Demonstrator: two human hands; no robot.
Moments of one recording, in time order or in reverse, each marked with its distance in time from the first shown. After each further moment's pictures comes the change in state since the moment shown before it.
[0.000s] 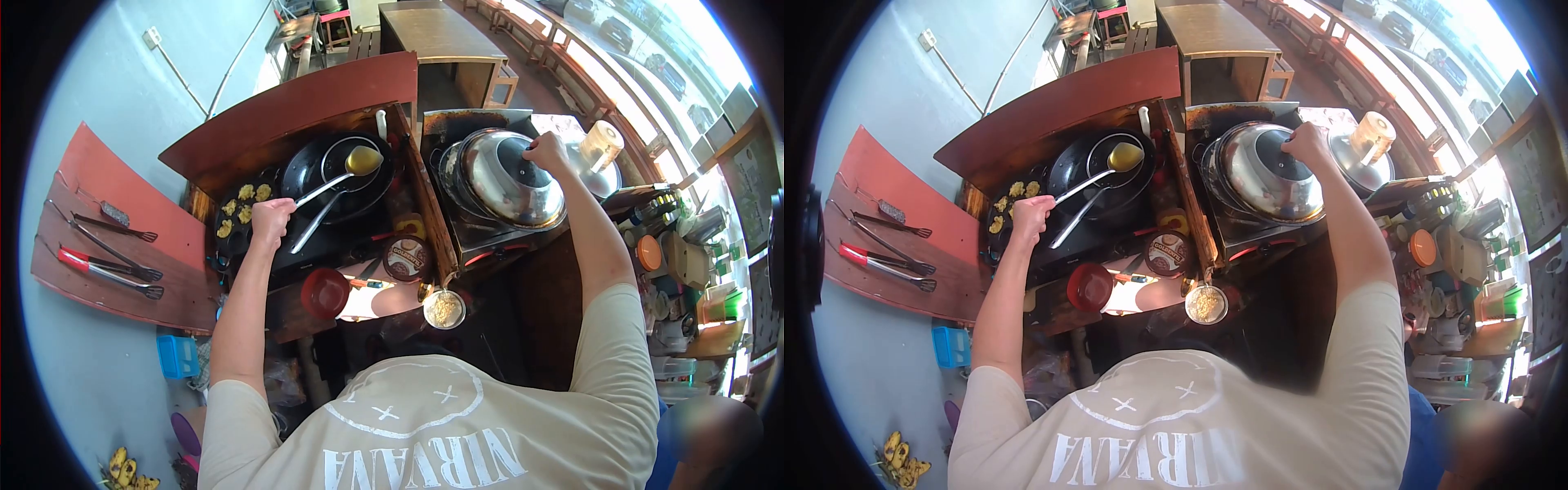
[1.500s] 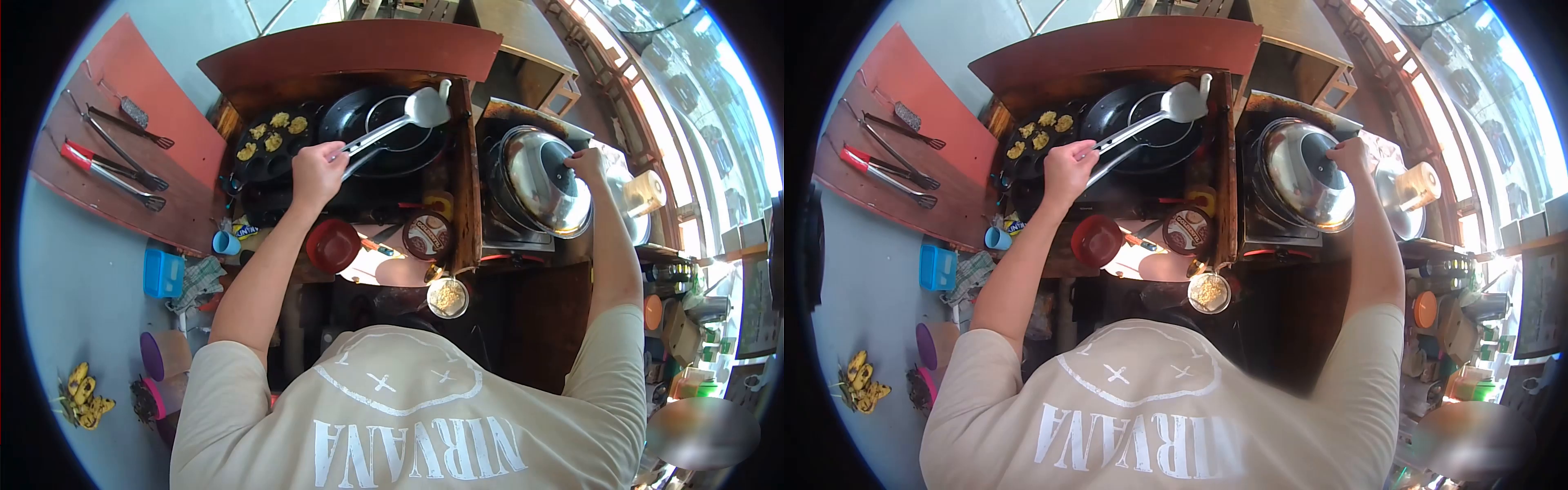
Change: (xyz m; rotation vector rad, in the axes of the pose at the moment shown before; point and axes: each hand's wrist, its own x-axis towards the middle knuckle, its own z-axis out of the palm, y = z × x) left_hand -0.050 0.005 0.029 0.340 0.257 0.535; right_hand 0.051 -0.006 0.040 0.057 -0.181 0.042
